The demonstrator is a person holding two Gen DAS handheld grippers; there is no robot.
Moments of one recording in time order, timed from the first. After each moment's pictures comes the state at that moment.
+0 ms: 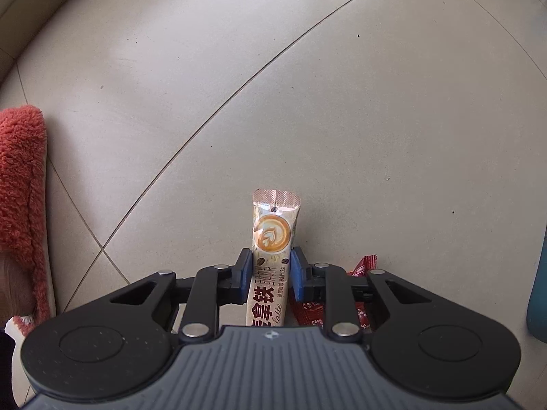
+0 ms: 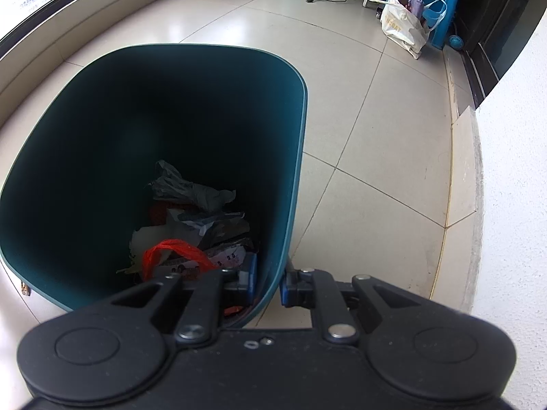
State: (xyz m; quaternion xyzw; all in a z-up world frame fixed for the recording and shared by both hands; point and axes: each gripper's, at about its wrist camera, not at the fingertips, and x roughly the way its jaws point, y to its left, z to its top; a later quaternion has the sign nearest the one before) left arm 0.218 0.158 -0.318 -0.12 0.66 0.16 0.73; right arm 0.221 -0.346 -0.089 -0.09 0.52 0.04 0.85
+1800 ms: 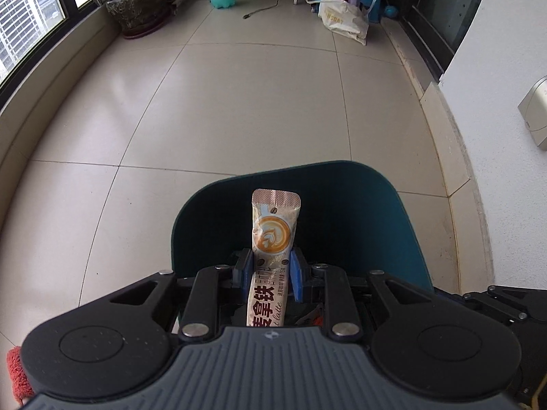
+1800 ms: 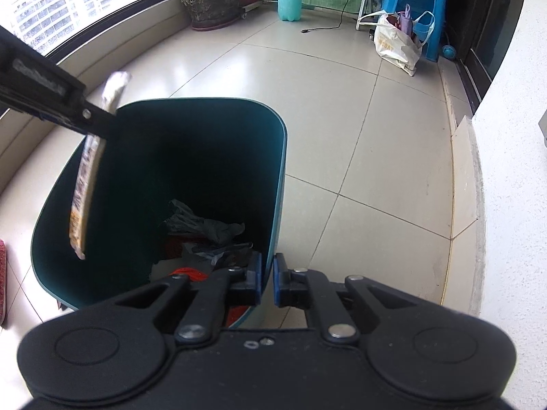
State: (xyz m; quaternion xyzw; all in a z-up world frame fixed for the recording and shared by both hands) left arm 0.292 -0.192 -0.031 0.05 0.54 -0.11 0.84; right arm 0.206 -0.366 -0.061 -0.04 0.48 0.06 0.88
